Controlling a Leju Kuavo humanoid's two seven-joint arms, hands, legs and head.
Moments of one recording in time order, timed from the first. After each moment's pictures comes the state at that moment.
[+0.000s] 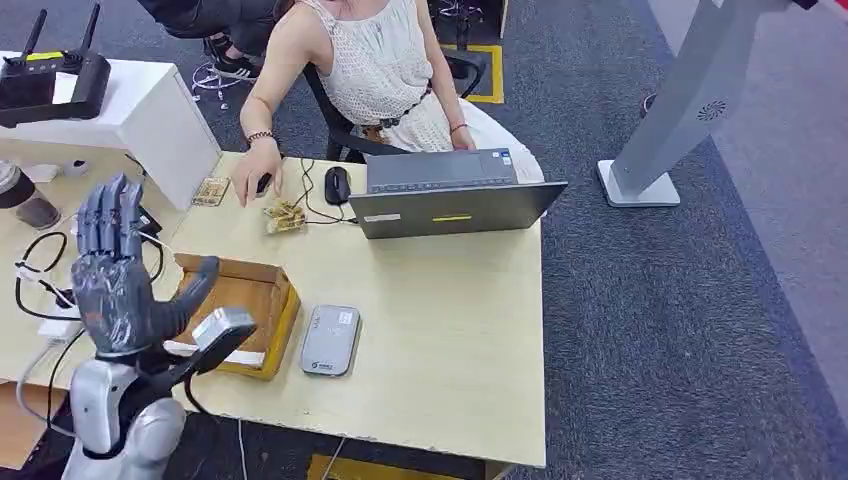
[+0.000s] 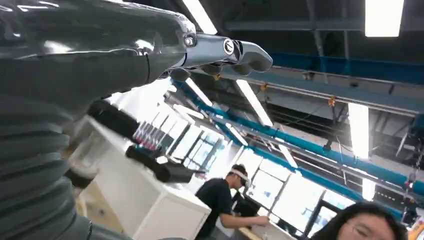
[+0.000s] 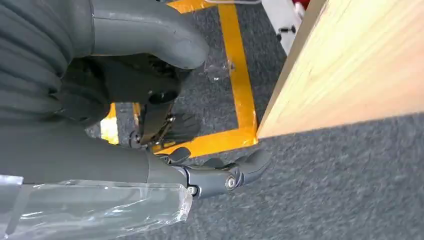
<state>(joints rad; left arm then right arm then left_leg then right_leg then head) -0.02 0.12 -0.14 -1.59 -1.02 0.52 -0.20 -0.08 0.22 -0.77 -0.28 0.46 -0.07 -0.51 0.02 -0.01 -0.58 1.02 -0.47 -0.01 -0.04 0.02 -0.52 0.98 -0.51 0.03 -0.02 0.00</state>
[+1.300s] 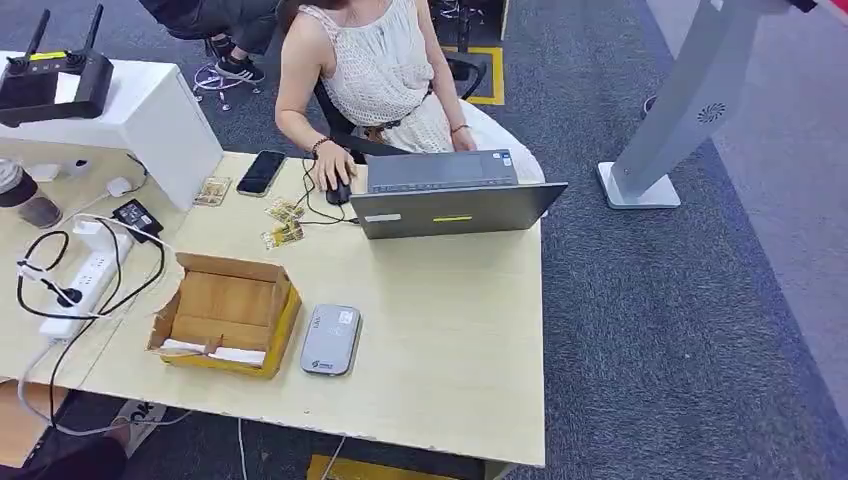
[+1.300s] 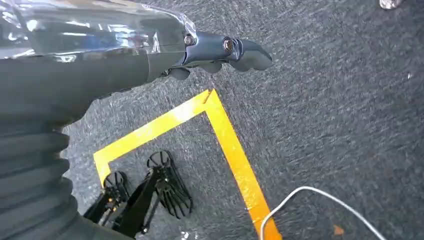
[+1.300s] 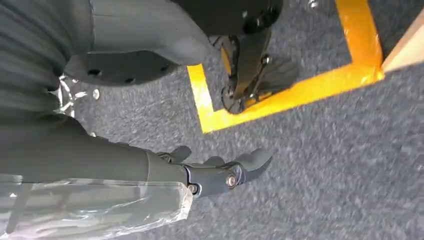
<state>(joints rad) -0.06 -0.03 1.36 -0.26 -0.38 0.08 -0.12 -0.05 0.22 -0.87 -0.22 0.59 -0.28 -0.22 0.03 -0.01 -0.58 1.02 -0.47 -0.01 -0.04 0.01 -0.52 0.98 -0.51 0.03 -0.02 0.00</state>
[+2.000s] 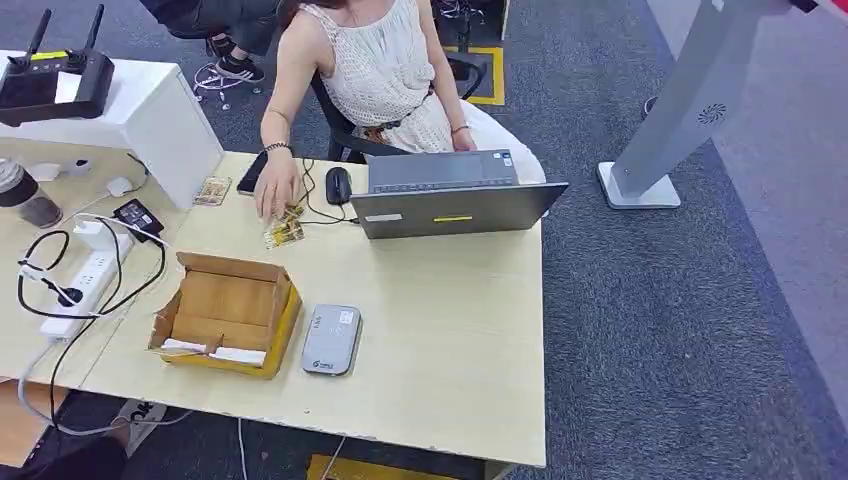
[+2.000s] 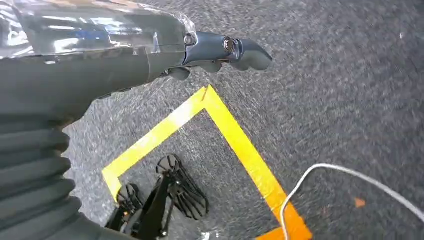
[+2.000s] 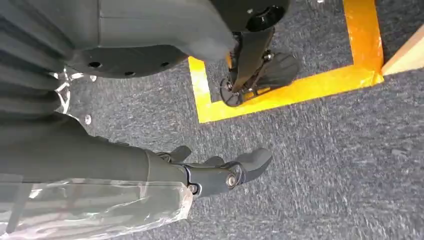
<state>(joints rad) -0.05 -0.03 1.25 -0.25 -0.41 0.03 -0.12 -0.04 0.21 -0.79 -0.22 0.58 -0.28 -0.22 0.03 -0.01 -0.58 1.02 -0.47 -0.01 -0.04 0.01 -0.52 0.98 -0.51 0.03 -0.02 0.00</state>
